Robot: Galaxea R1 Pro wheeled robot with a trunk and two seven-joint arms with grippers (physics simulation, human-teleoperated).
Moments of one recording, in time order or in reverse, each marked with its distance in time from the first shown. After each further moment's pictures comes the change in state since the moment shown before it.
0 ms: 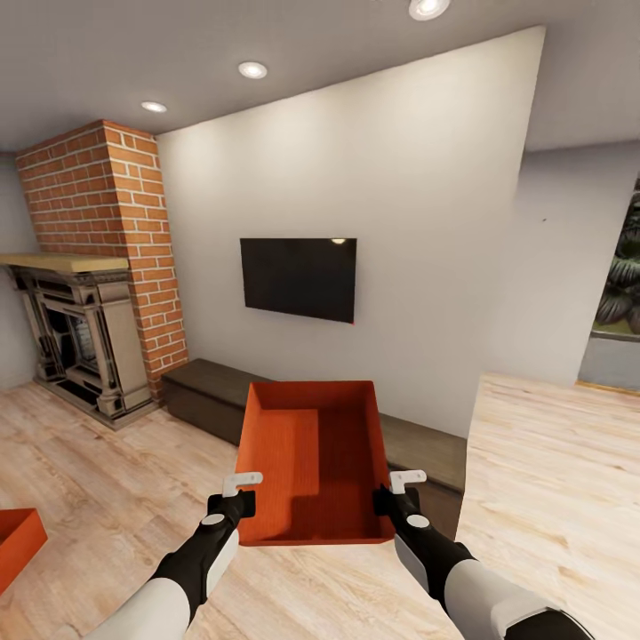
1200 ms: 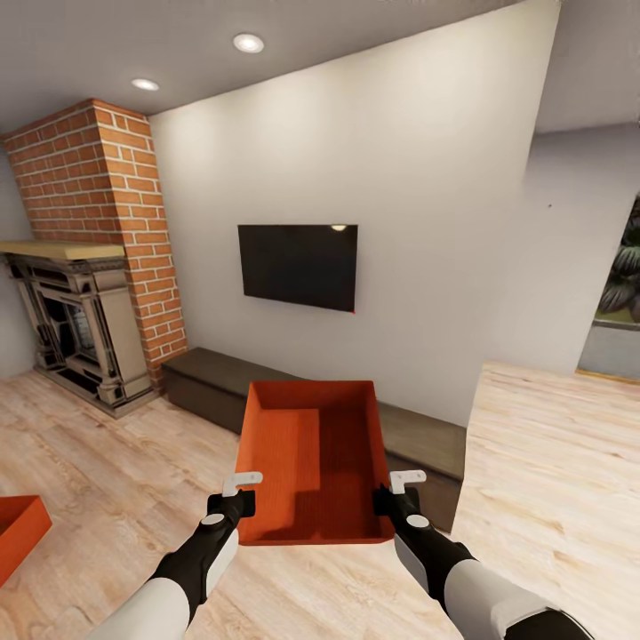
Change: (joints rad) left arm 0.000 0.001 0.000 -0.002 -0.001 0.000 -0.002; right arm 0.000 0.001 -0.001 0.000 0.001 -0.001 -0.001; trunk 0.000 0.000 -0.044
